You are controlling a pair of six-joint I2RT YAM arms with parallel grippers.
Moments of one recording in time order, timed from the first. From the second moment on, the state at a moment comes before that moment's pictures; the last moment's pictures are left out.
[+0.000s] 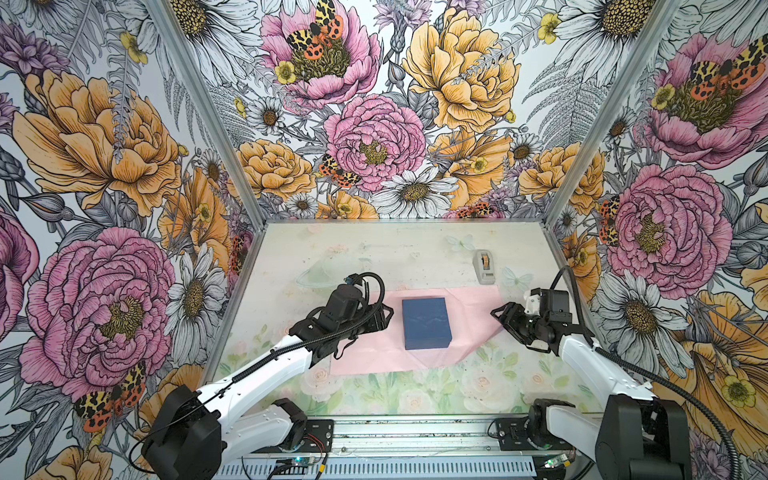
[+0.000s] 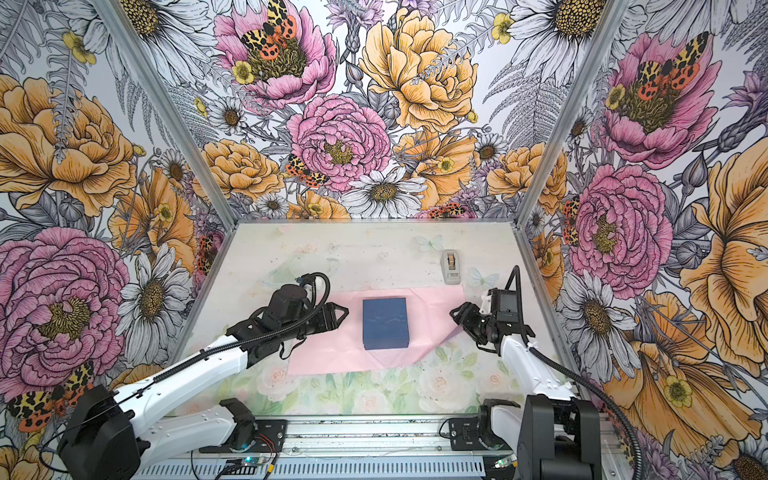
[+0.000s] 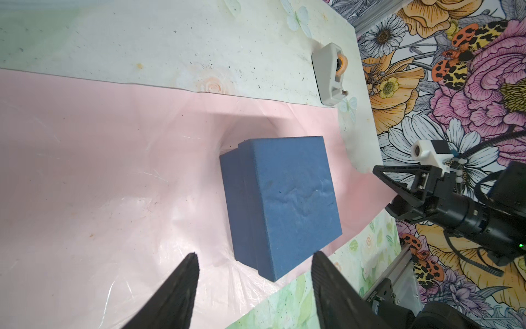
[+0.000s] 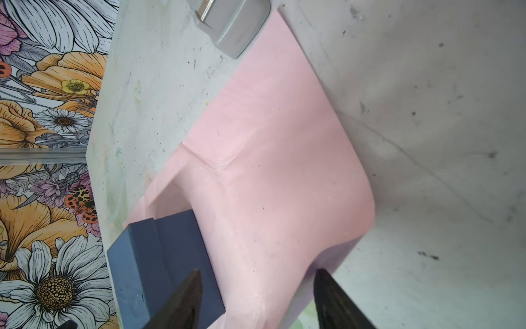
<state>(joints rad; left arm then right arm) -0.64 1.11 0.67 -0.22 0.13 -0.76 -0.13 1.14 0.54 -0.37 -0.49 0.61</state>
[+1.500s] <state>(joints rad) -0.64 1.15 0.67 -0.20 0.14 -0.77 0.40 1.08 0.75 -0.53 -0.43 0.28</state>
